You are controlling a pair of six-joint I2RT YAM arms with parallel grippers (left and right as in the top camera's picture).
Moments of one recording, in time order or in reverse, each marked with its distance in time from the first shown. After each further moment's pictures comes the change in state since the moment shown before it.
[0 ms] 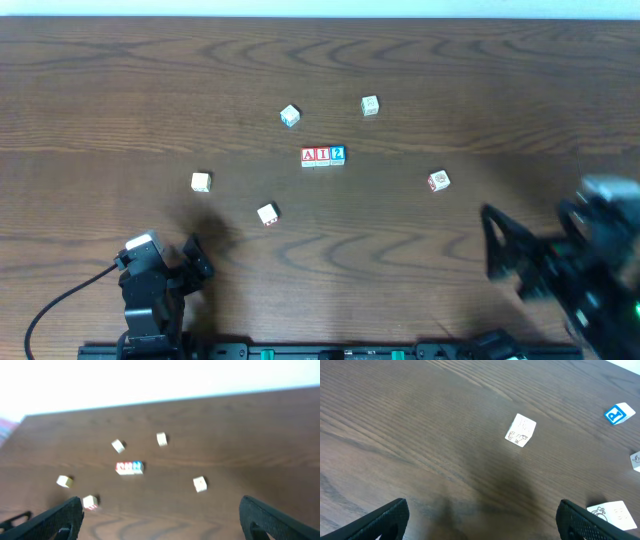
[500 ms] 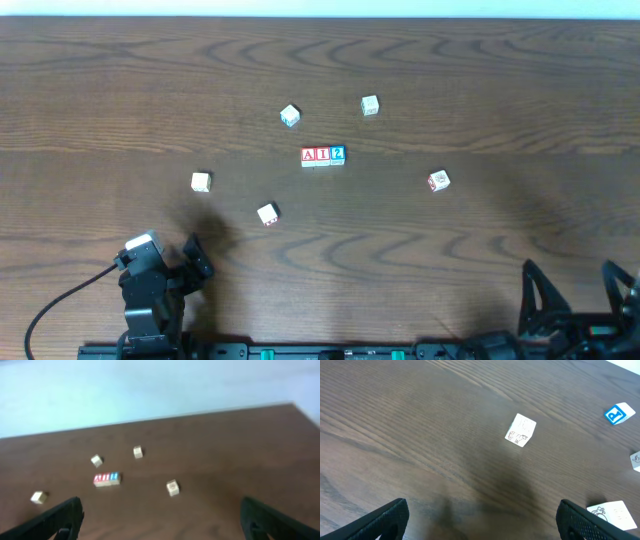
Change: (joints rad) left arm 0.000 0.000 0.000 0.000 0.000 0.000; right arm -0.164 -0.290 -0.126 -0.015 0.001 -0.109
